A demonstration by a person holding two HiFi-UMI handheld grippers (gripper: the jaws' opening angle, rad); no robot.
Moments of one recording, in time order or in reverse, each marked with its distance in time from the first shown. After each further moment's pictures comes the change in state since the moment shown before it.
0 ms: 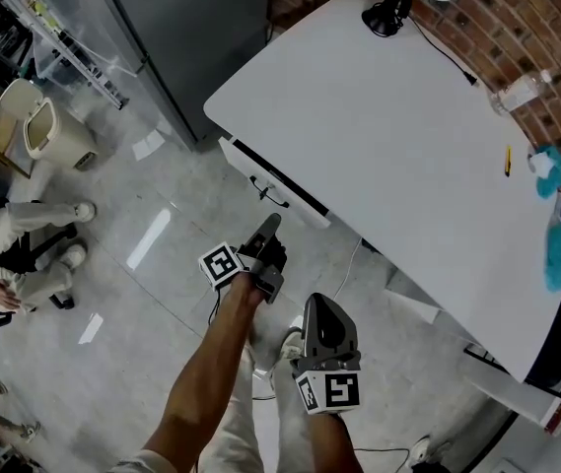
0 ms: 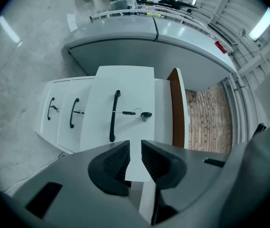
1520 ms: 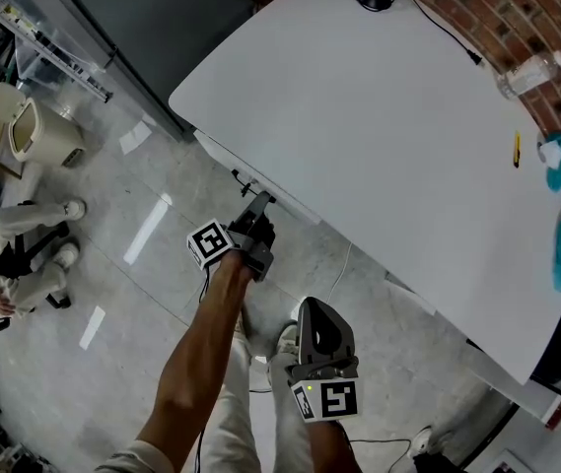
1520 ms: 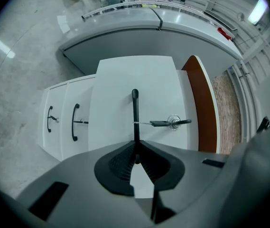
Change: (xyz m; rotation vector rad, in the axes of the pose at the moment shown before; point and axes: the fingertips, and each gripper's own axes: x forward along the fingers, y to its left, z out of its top) left arm 0.049 0.044 0.021 0.099 0.037 0.068; right arm 0.009 -0.027 -0.017 0.026 0.035 0.008
